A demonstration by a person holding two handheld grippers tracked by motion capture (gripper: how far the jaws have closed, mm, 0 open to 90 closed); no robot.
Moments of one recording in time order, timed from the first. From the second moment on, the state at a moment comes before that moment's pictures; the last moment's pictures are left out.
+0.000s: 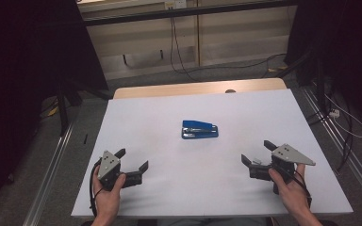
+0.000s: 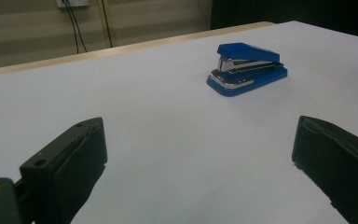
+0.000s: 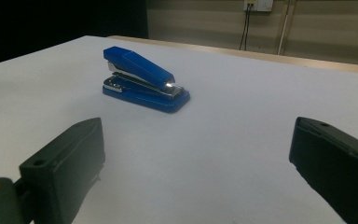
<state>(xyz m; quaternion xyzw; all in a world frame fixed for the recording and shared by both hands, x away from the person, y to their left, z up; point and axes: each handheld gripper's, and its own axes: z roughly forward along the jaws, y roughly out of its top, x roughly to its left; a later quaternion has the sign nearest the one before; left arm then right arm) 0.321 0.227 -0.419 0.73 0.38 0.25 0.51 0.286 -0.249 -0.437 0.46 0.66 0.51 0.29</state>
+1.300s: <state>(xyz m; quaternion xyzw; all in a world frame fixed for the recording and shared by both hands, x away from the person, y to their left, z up) 0.321 0.227 -0.421 0.74 0.37 0.25 0.50 0.335 -0.193 -0.427 0.39 0.71 0.54 0.24</state>
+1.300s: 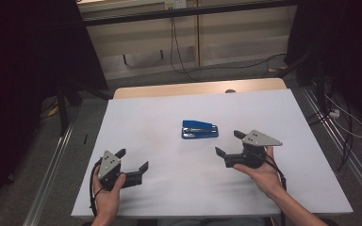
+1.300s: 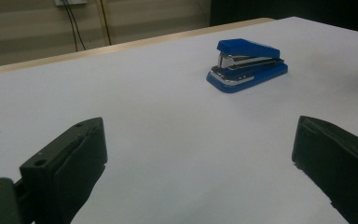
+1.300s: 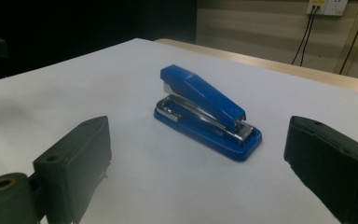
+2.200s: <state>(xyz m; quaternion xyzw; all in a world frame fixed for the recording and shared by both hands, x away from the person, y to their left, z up) 0.326 0.225 -0.424 0.75 0.37 0.24 0.50 0.371 -0.148 -0.431 0.35 0.73 0.56 0.18</state>
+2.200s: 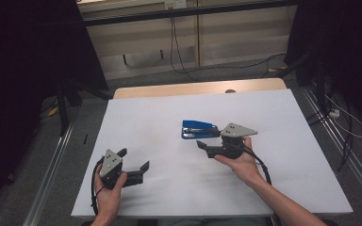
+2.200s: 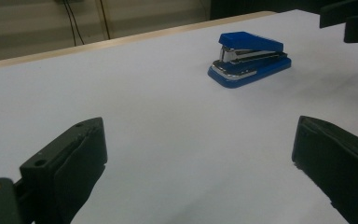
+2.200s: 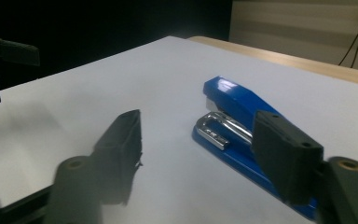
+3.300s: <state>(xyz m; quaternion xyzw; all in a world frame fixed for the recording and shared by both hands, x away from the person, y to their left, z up) 0.374 0.179 -0.429 0.78 0.33 0.20 0.50 0.402 -0.124 -0.436 0.33 0.76 0.53 0.19</state>
